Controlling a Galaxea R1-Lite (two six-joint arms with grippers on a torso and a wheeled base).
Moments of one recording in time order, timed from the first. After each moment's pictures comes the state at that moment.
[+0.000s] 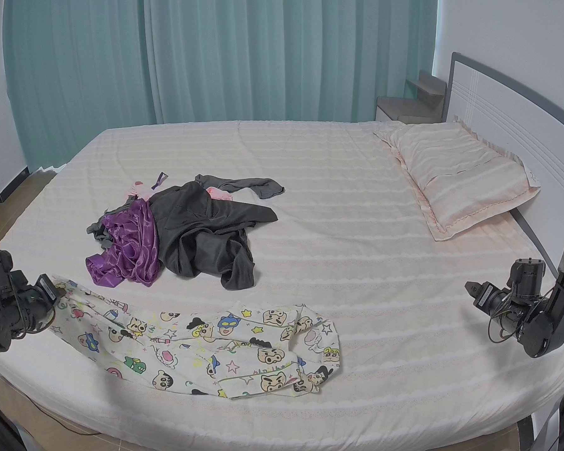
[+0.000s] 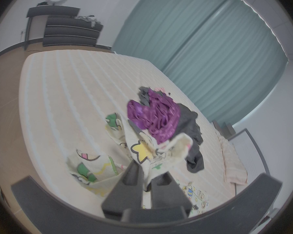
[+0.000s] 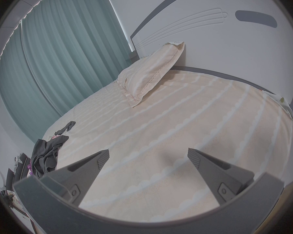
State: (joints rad) left arm 0.47 1.81 -0.40 -0.86 -0.34 -0.55; right arm -0.04 2.11 -0.36 -1.23 -0.17 0.52
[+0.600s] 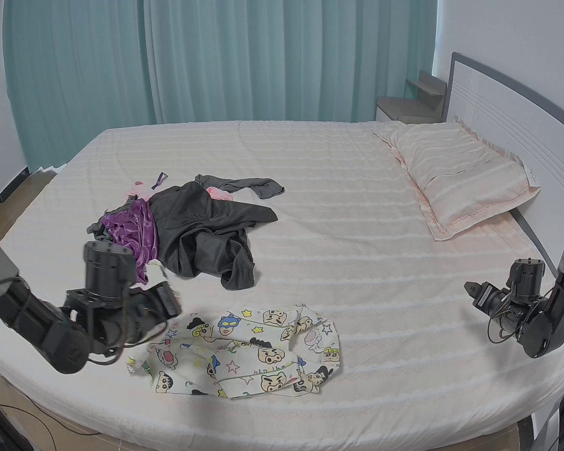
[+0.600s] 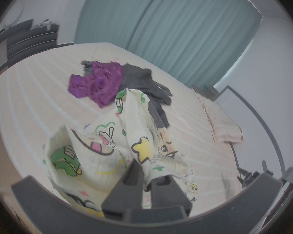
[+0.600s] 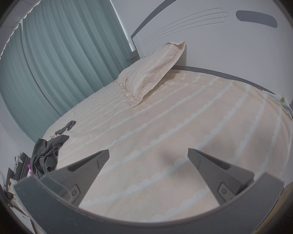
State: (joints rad) left arm -0.33 1.82 -0.52 -0.72 0.12 -0.67; right arm -0.03 2.11 -0.36 -1.23 -0.17 0.52
